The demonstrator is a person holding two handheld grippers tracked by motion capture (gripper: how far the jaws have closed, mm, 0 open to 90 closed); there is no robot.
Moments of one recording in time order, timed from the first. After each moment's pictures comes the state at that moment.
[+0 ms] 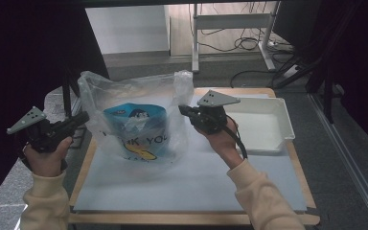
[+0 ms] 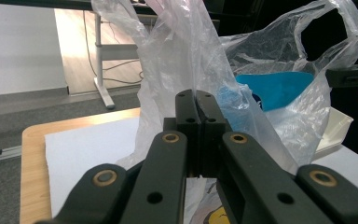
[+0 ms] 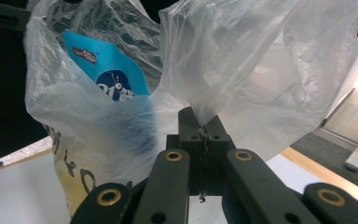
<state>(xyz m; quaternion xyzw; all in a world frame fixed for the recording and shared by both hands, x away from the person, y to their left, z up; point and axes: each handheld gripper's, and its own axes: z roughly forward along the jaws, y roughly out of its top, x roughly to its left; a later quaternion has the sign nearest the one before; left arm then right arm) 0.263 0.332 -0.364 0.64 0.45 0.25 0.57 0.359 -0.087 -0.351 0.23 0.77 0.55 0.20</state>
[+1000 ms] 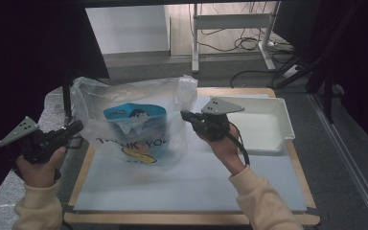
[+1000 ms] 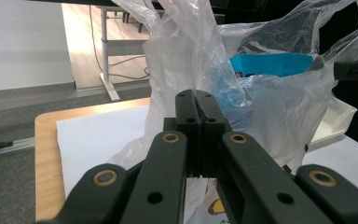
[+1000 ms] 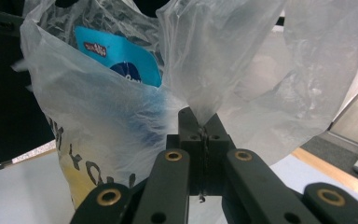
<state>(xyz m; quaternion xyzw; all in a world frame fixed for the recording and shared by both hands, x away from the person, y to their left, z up) 0.242 0.341 -0.373 0.64 0.46 0.25 0.56 0.348 -0.096 -0.365 0.23 0.77 0.57 0.19</state>
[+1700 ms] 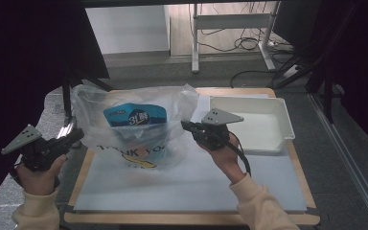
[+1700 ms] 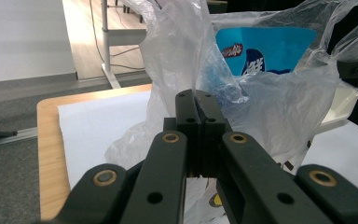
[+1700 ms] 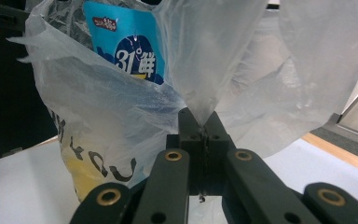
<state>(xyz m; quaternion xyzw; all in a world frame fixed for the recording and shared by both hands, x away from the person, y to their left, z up) 0.230 0.339 -0.387 0.66 0.46 0.25 0.54 0.337 -0.099 -0.388 0.23 0.77 0.57 0.18</state>
